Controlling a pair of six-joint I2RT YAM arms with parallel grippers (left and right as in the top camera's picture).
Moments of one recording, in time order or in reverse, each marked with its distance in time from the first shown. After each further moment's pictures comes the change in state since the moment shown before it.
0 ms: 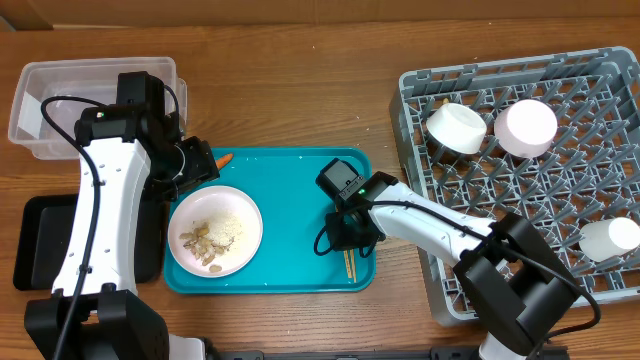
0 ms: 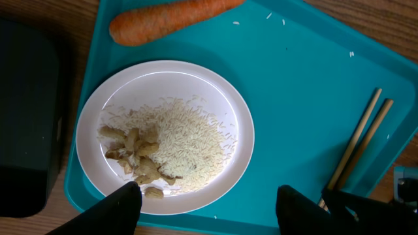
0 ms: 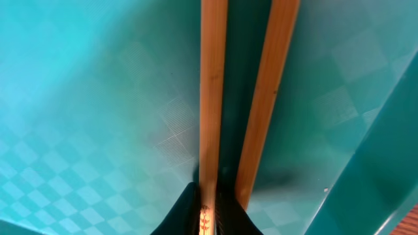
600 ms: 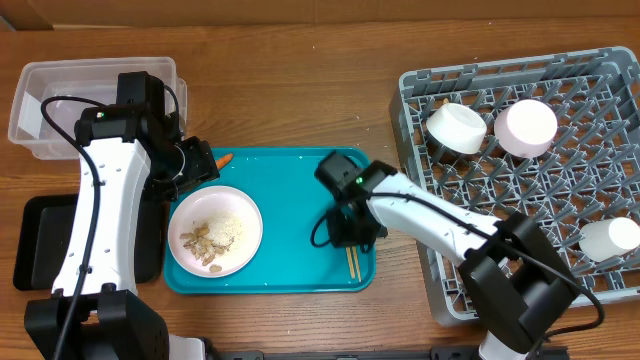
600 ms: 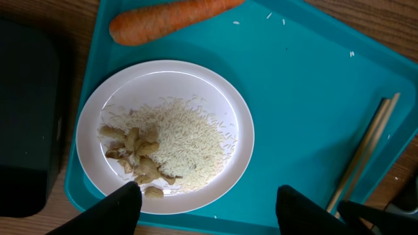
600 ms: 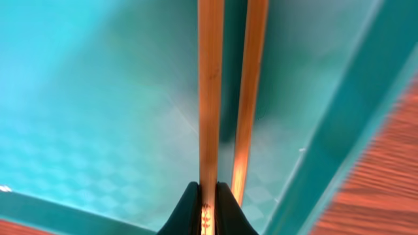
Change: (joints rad) left arm 0.000 0.000 0.000 0.000 0.000 0.000; right arm -0.013 0.000 0.130 -0.196 -0.009 -0.004
